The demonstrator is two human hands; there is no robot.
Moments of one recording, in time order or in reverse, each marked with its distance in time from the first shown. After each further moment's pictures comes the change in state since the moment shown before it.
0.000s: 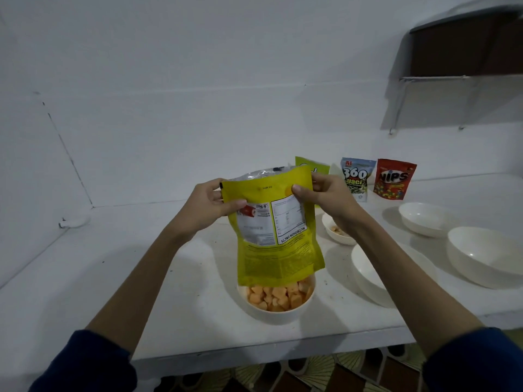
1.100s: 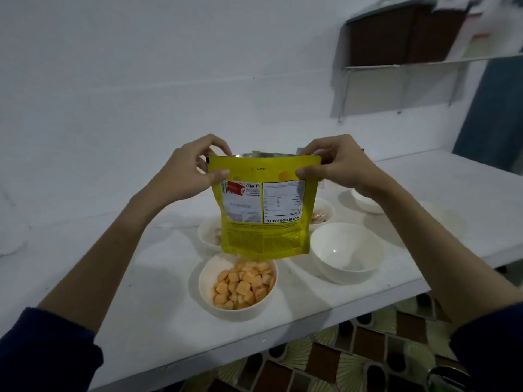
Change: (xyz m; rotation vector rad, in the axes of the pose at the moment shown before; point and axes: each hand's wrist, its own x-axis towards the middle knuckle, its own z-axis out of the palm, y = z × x) left_hand 0.031 0.072 0.033 0.486 -0.102 0.274; right_hand -0.032 -0.054 -0.080 -0.398 0.080 -0.033
